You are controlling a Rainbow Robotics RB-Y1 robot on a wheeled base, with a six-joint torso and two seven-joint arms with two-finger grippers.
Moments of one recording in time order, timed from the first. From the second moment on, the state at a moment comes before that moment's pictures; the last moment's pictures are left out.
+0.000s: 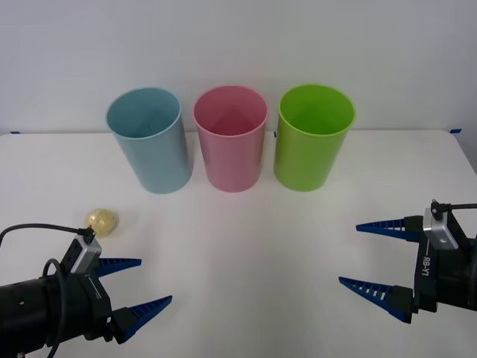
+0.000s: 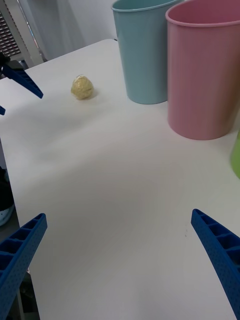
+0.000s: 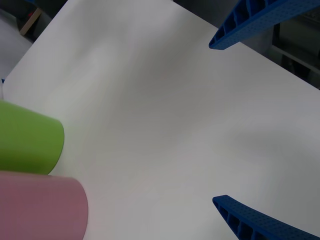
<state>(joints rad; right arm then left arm) 0.21 -0.47 -0.33 -2.05 1.54 -1.40 -0.47 0.39 0.43 0.19 -2.18 -1.75 -1.21 0.77</state>
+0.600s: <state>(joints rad) 0.21 -0.47 -0.33 -2.05 1.54 -1.40 -0.47 0.41 0.46 0.16 -2.22 -1.84 -1.13 0.78</state>
